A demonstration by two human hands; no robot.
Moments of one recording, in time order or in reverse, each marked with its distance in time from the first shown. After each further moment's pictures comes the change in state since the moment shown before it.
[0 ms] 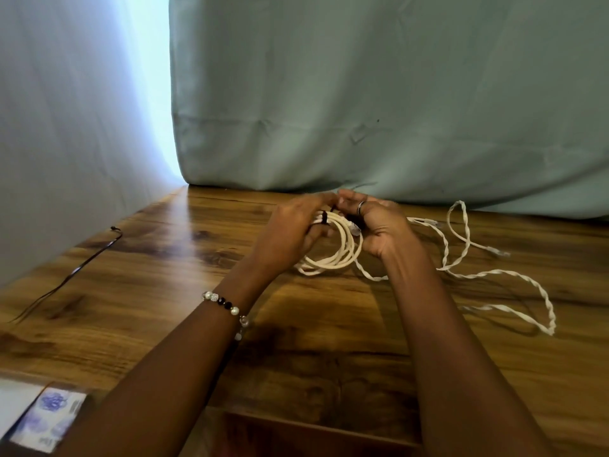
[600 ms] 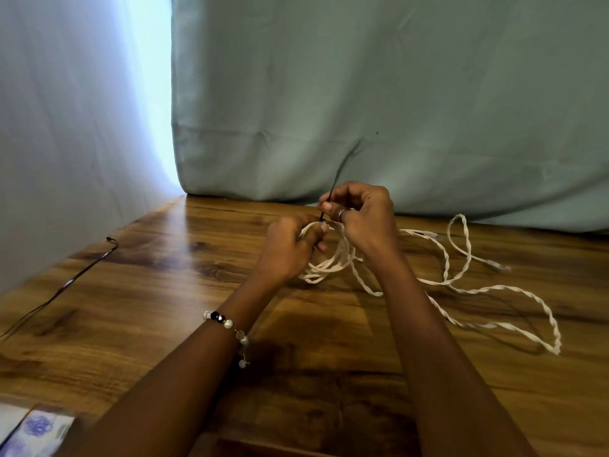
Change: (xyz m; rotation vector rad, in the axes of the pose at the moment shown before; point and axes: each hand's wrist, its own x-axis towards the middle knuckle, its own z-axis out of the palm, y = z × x) left_hand -0.002 0.004 0.007 -0.357 -0.031 -0.520; right_hand -0.006 0.004 0.017 -0.680 0.031 -0.666
